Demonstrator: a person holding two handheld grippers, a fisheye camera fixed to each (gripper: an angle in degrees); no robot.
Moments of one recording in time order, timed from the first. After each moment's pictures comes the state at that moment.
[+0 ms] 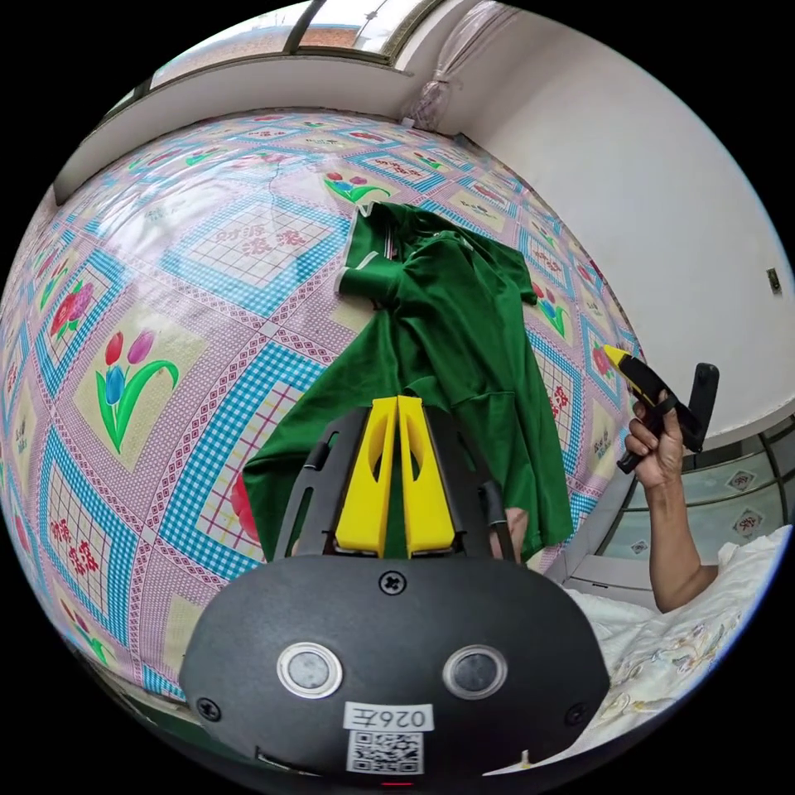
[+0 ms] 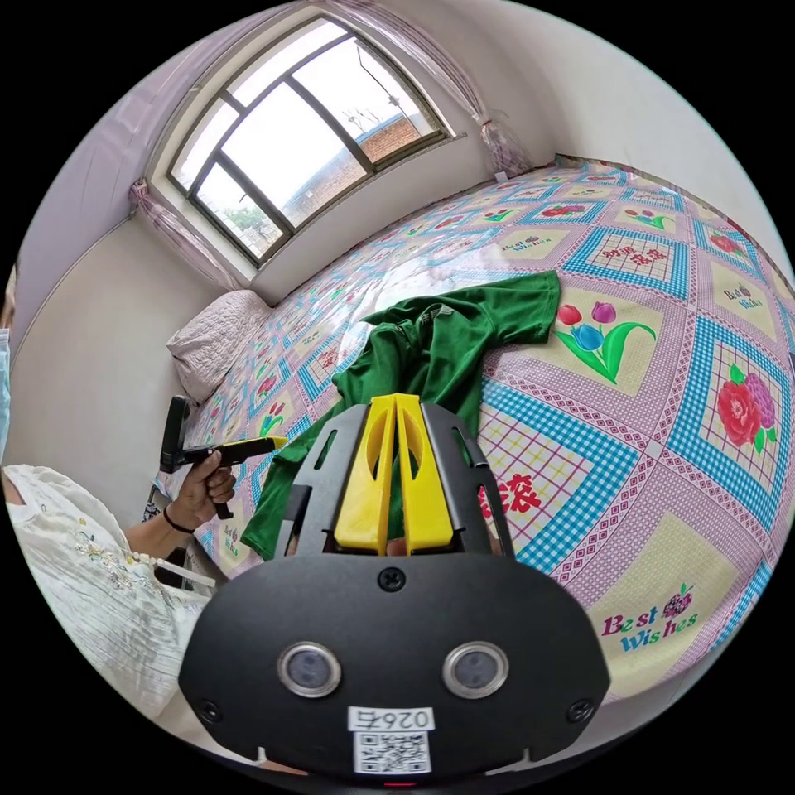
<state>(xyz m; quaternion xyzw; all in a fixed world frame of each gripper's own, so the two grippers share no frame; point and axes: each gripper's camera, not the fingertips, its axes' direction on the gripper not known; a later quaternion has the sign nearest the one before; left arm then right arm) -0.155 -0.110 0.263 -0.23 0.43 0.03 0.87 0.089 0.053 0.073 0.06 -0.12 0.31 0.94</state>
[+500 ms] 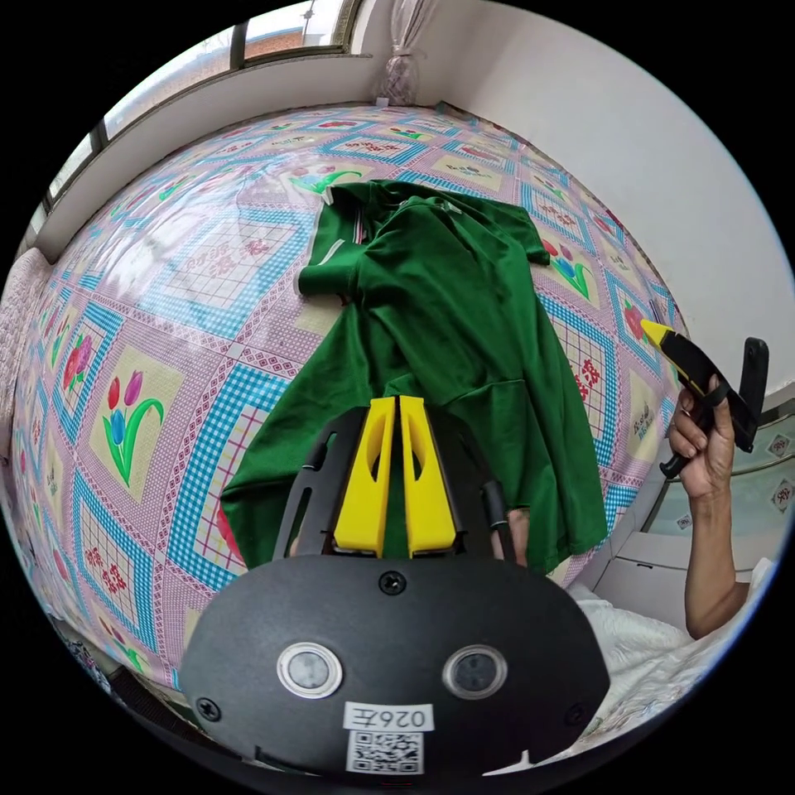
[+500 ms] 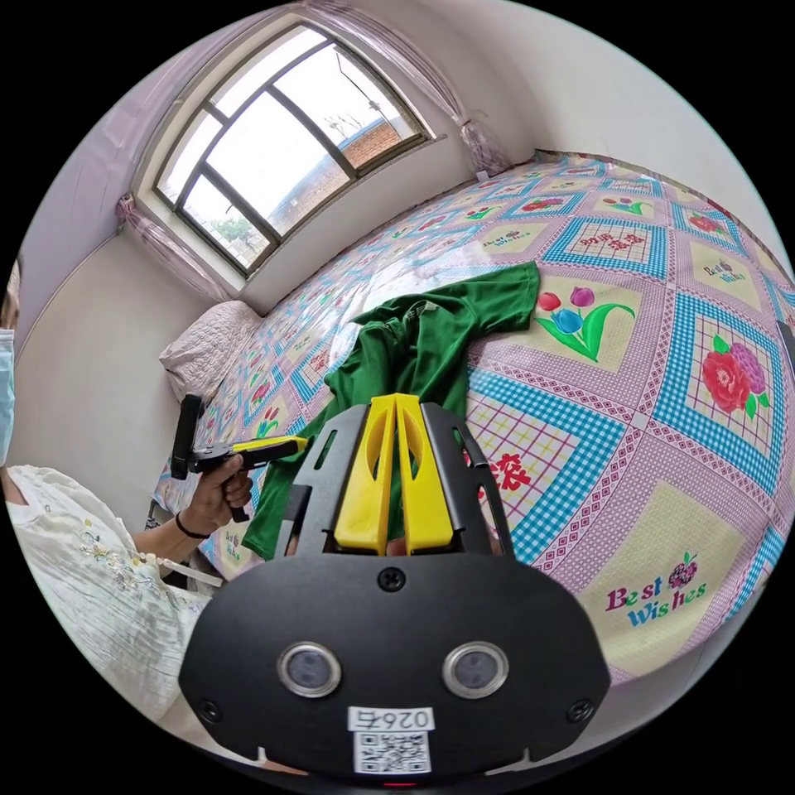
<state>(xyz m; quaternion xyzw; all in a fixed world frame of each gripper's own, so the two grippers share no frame) -0.111 -0.112 0.254 -0.23 0.39 0.10 0.88 0.095 0.081 0.061 0.06 -0.11 0.34 0.93</state>
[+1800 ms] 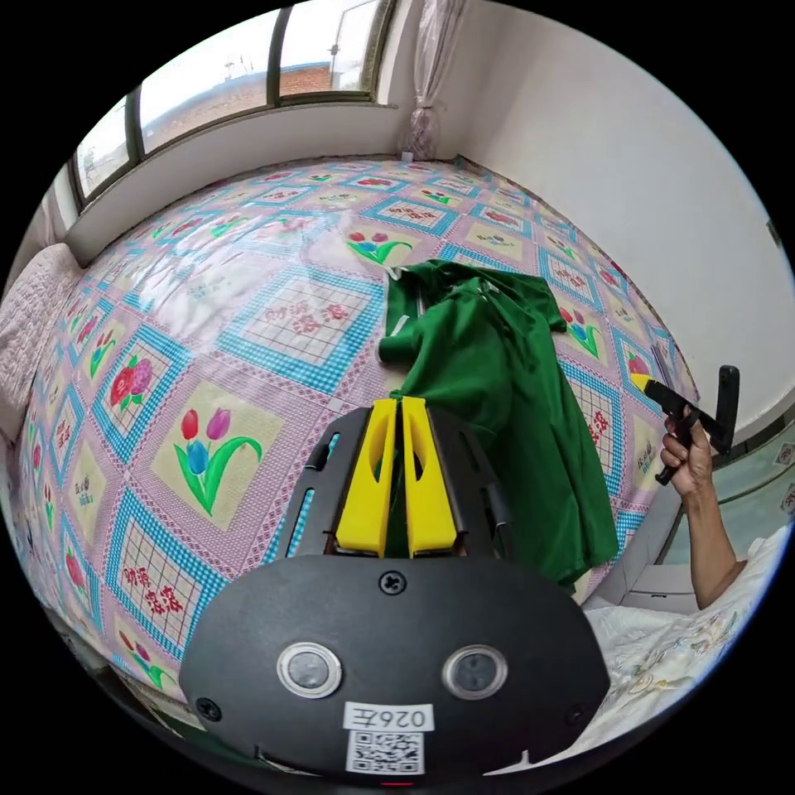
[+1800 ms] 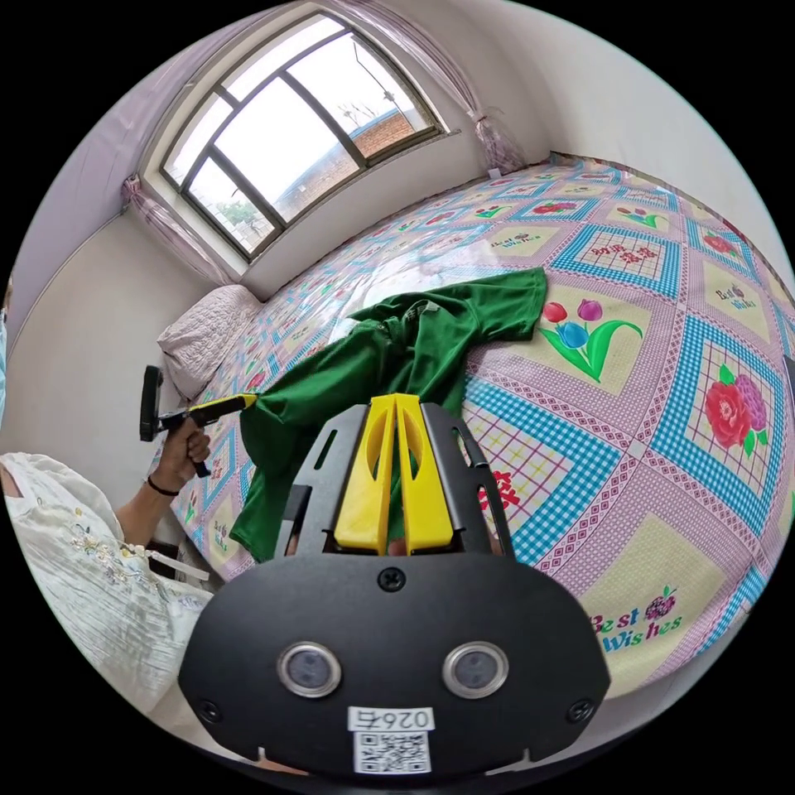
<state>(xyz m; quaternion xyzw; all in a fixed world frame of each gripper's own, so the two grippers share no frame) -0.176 -0.155 0.208 -0.16 0.35 0.05 0.92 0.126 0.072 0.090 0.04 -0.10 0.30 0.95</state>
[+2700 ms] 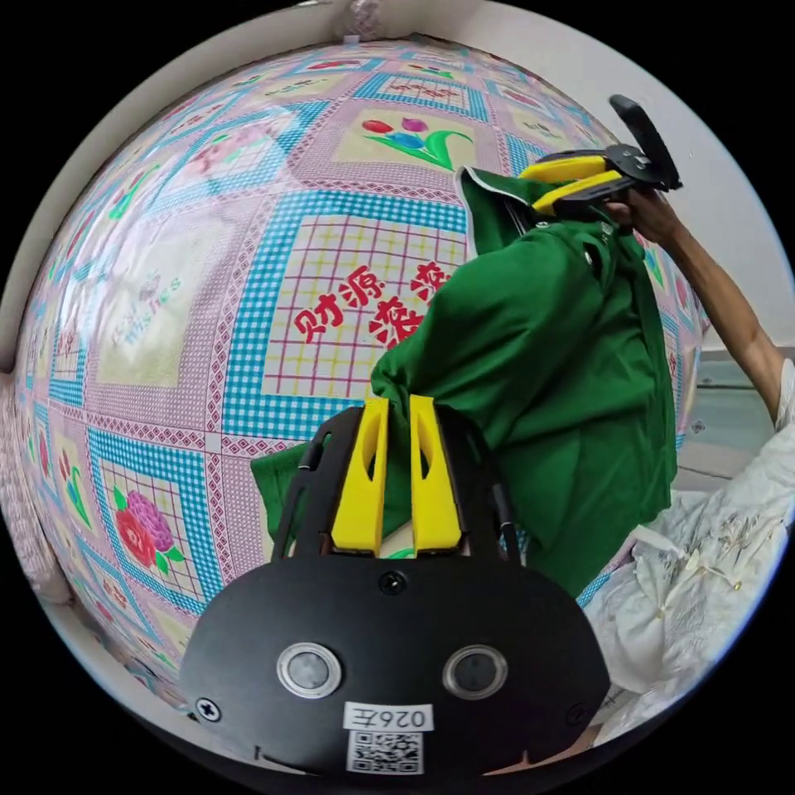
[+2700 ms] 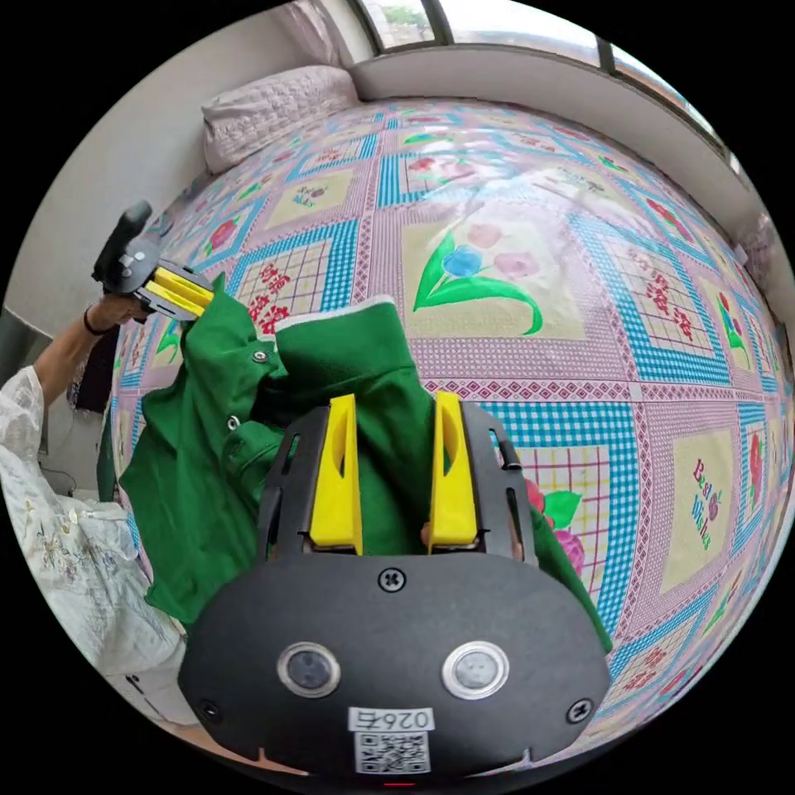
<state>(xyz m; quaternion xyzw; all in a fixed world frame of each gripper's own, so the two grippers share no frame) -0.121 -0.236 0.366 -0.31 0.40 0.27 0.82 0.174 -0.242 0.434 -0.21 -0.16 -0.07 0.96</state>
